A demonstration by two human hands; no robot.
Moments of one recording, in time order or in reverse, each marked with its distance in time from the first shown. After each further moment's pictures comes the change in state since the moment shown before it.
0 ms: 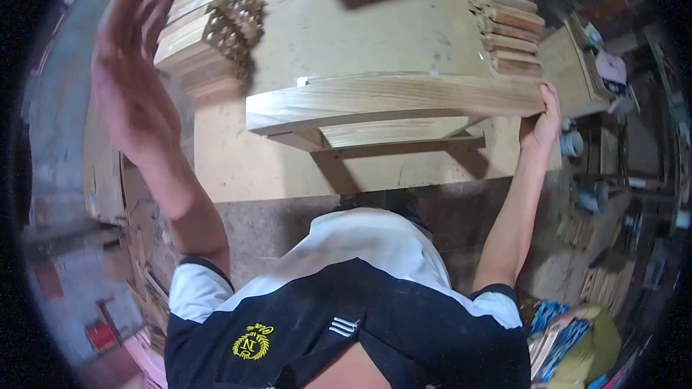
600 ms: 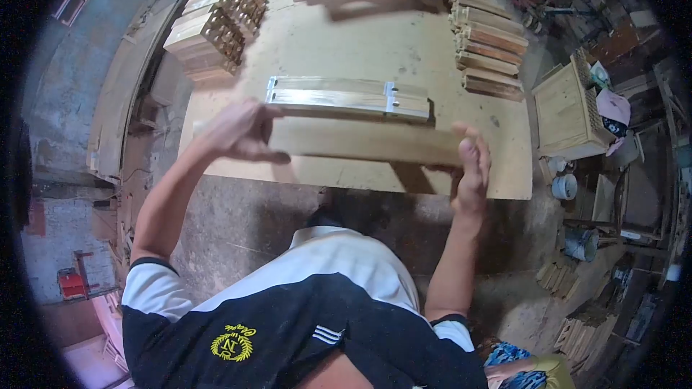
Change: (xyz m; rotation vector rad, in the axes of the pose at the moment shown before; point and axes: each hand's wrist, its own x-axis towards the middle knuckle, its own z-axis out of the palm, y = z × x) left_hand -0.094 0.053 0.121 0.530 -1.291 -0.694; right_hand -0.079 -0.042 -0.045 -0.180 -0.399 0.205
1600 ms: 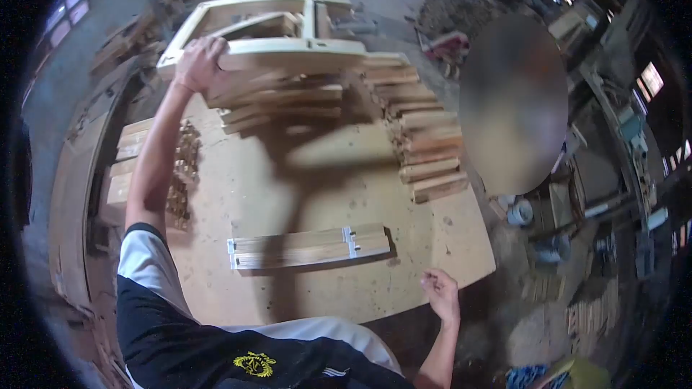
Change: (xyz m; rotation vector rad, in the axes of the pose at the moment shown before) left_hand 0.352 -0.195 -0.294 0.802 1.125 0.362; right_hand 0.037 0.058 -0.048 -0.535 0.250 0.131
